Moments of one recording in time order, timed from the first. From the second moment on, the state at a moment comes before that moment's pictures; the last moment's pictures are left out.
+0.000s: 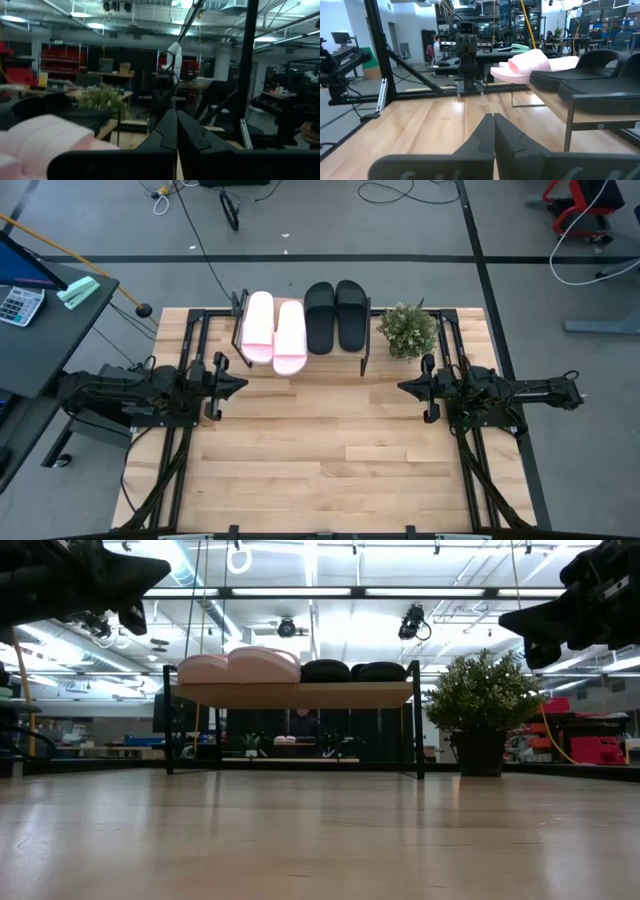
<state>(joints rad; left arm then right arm) -0.02 0.25 0.01 0.54 -0.08 -0.10 0.01 0.08 0.01 0.13 0.07 0.08</state>
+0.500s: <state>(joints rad) -0.02 0.17 0.08 0.37 -0.11 -0.06 0.01 0.08 0.01 0.13 0.07 0.09</state>
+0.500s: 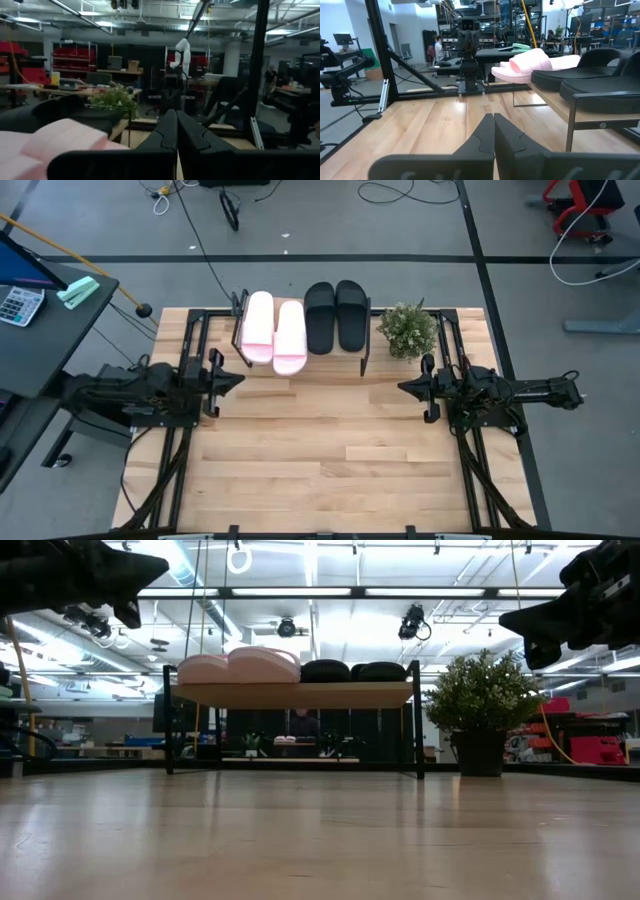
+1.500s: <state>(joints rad) -0.02 0.01 0.01 0.29 -0.10 -0.05 0.01 0.08 0.01 0.10 0.07 0.09</state>
